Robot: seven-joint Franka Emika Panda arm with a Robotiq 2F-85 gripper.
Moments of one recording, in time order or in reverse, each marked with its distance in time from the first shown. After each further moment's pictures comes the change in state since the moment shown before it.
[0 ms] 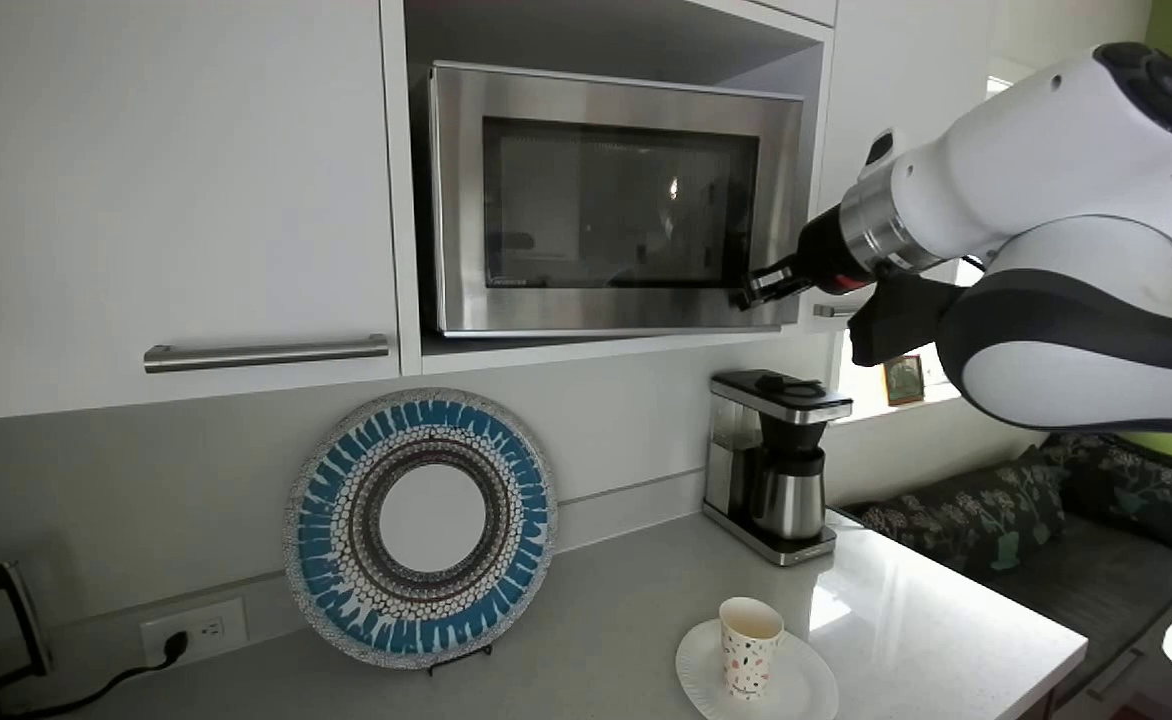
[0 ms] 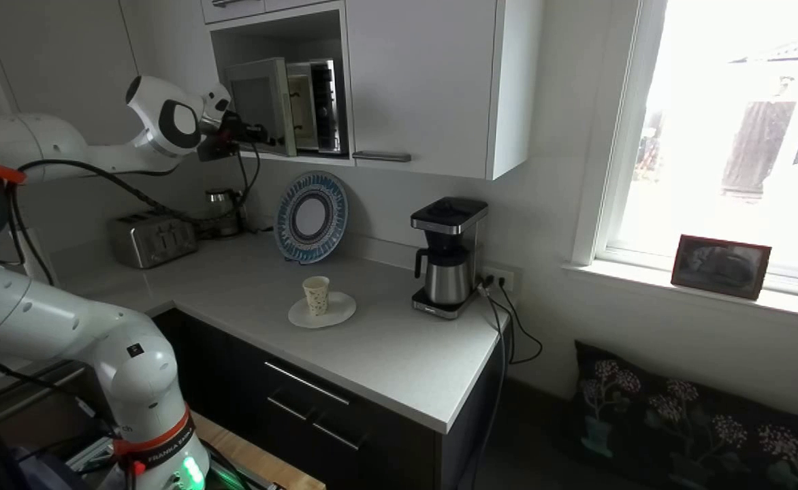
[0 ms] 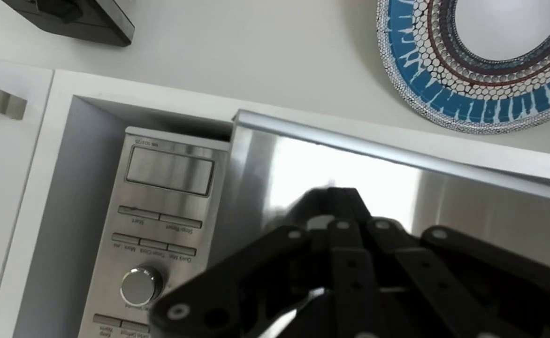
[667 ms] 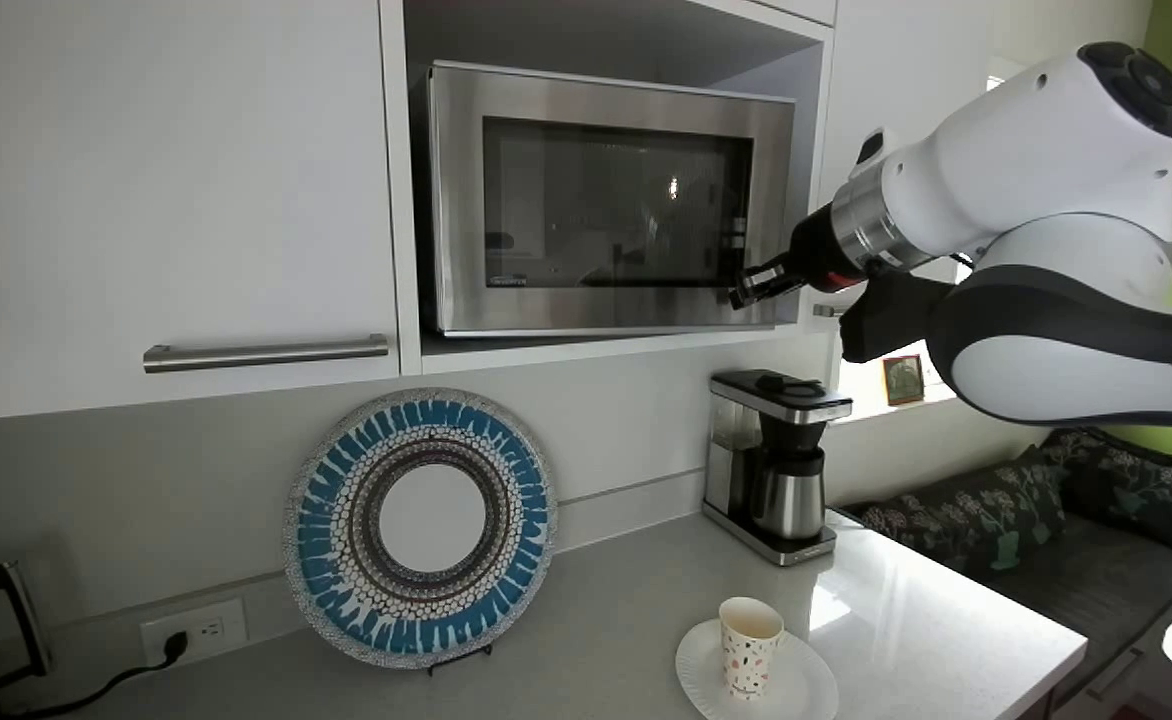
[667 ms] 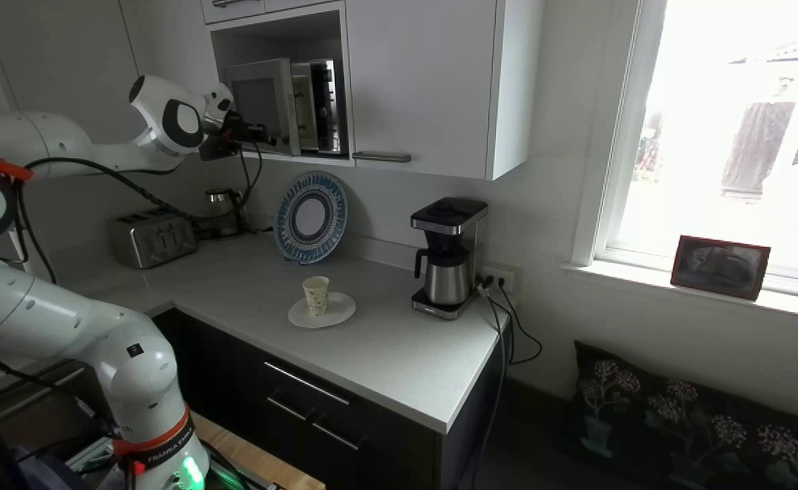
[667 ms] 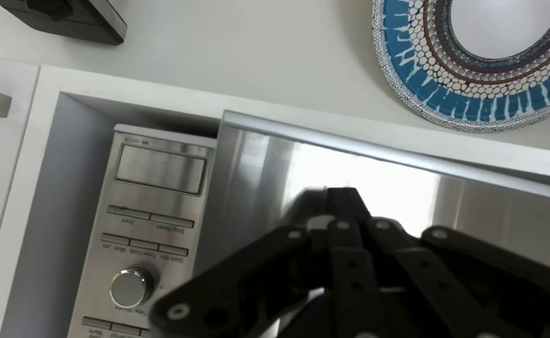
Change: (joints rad) arm 0.000 0.022 0.002 0.018 -0.002 0.004 0.000
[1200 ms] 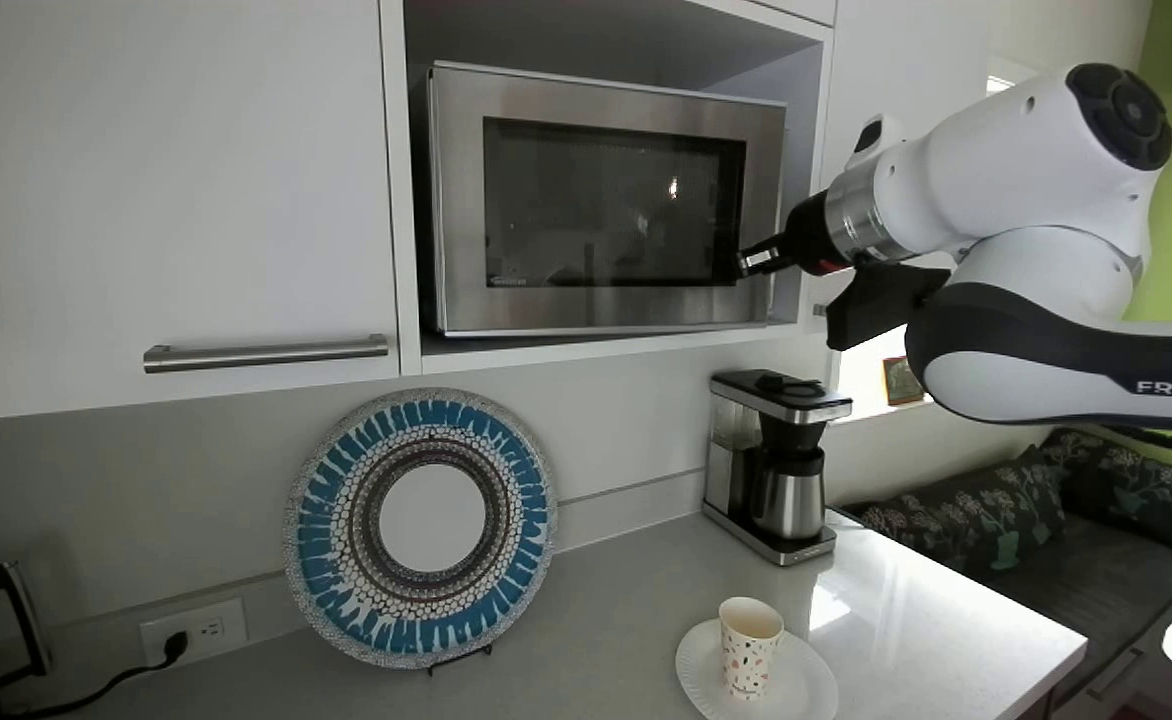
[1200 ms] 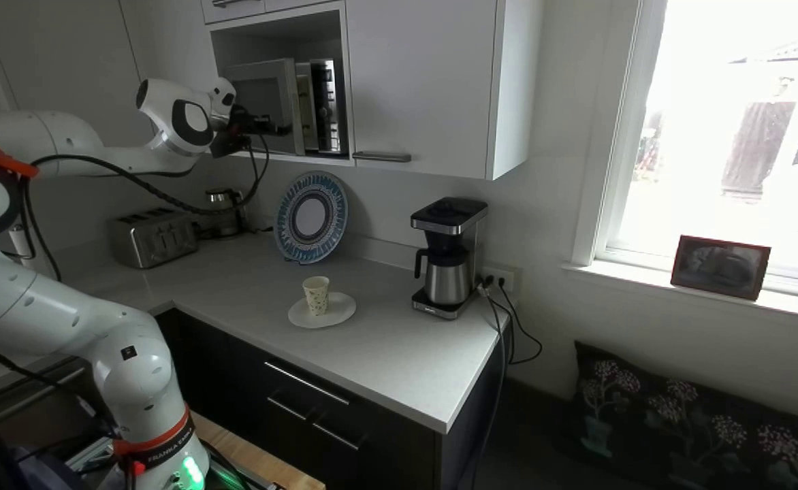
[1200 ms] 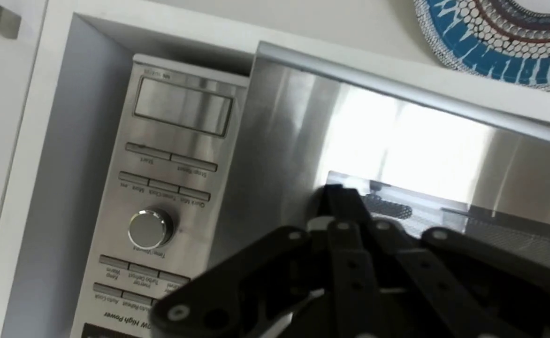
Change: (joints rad) arm -0.100 0.024 0.031 0.018 -0.098 0.146 0.029
